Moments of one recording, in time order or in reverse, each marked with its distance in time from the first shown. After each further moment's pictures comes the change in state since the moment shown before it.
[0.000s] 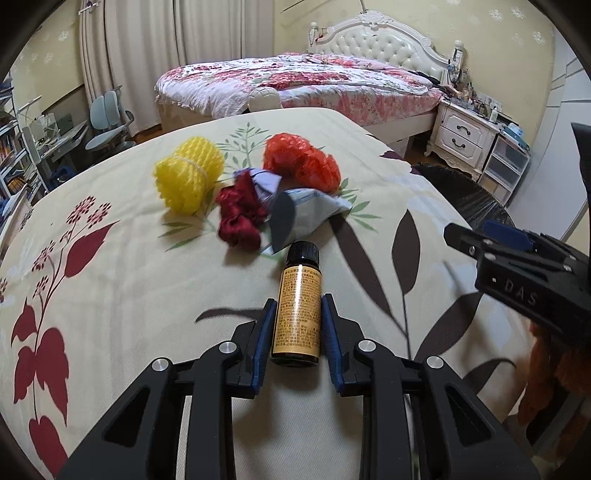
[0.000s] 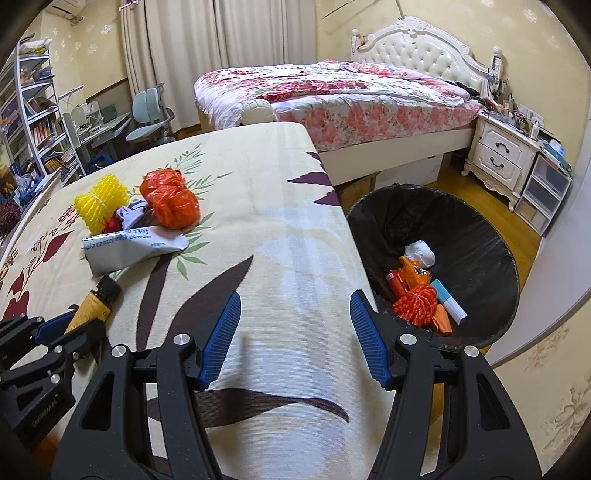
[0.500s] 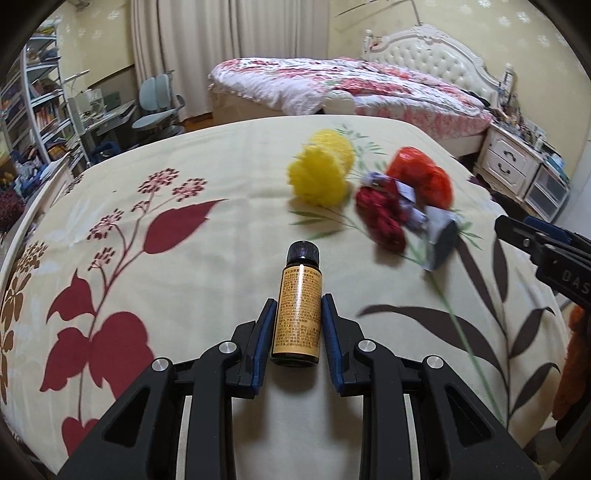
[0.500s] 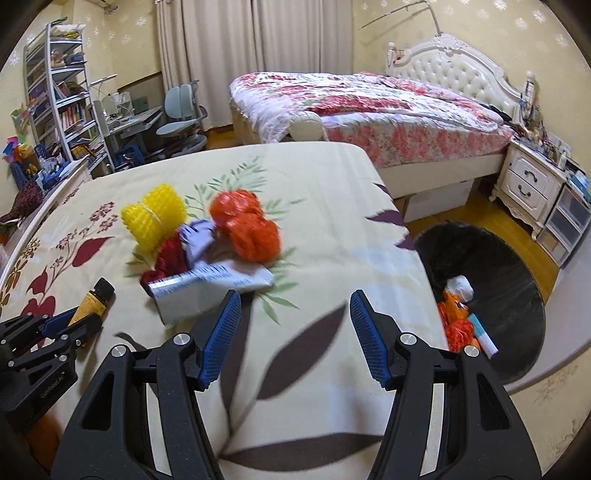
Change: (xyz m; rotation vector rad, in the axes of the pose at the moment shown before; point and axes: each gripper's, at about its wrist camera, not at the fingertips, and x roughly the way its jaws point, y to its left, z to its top) left arm -0.005 0.083 -0.002 -0.135 -0.011 0.138; right arm 0.000 0.062 0.030 -0.095 -0.032 0.083
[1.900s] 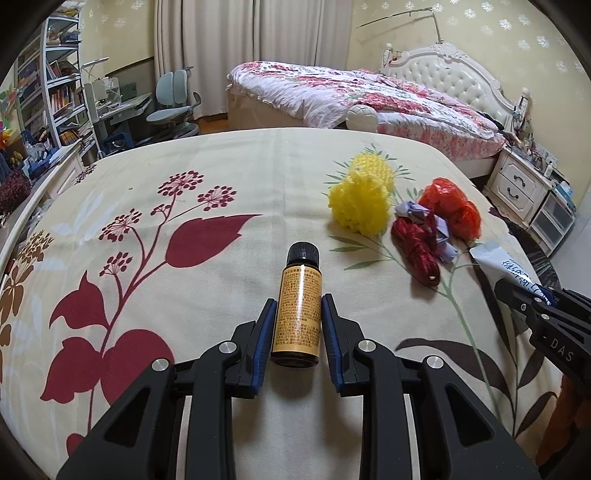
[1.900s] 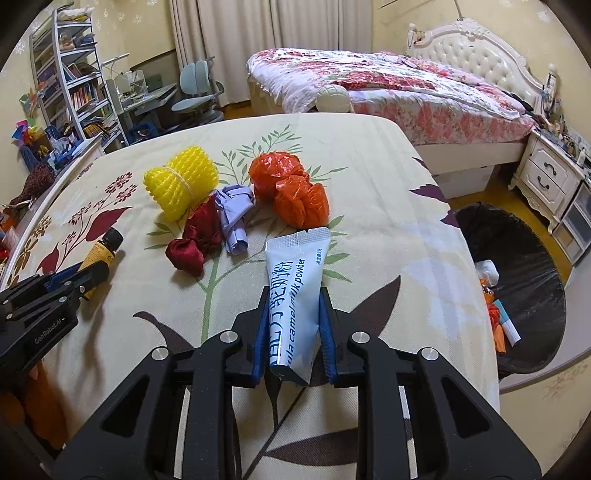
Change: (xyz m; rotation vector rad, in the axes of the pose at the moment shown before) left arm -0.001 0.023 0.013 -0.072 -0.029 -0.010; right arm 0.010 0.021 -0.015 -0.018 0.100 0.056
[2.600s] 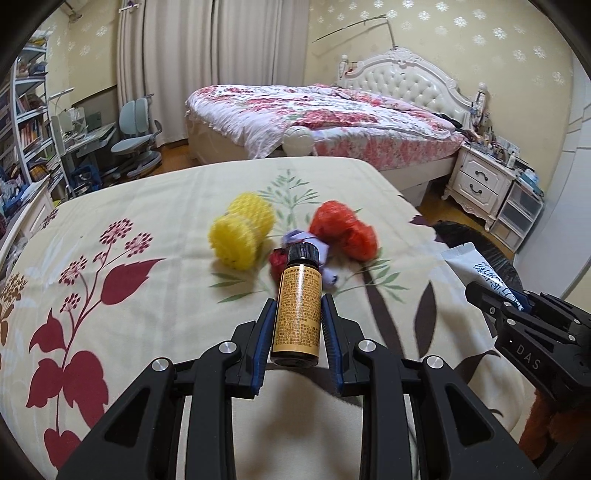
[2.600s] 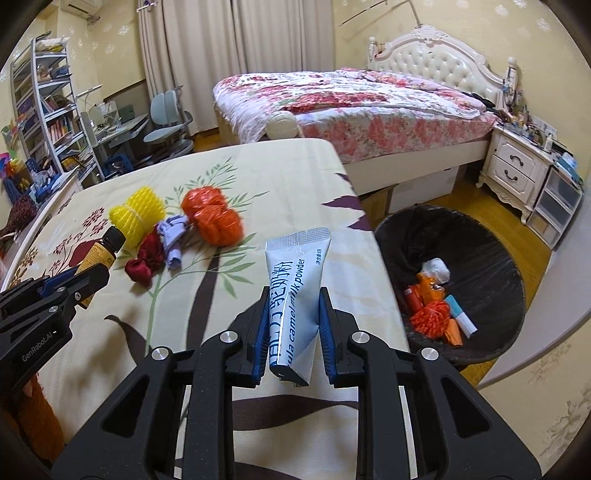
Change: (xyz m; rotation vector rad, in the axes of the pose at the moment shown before) left arm -0.023 -0.087 0.014 0.100 -0.077 -0.107; right arm -0.041 -0.063 -0.009 0.093 -0.098 -0.091
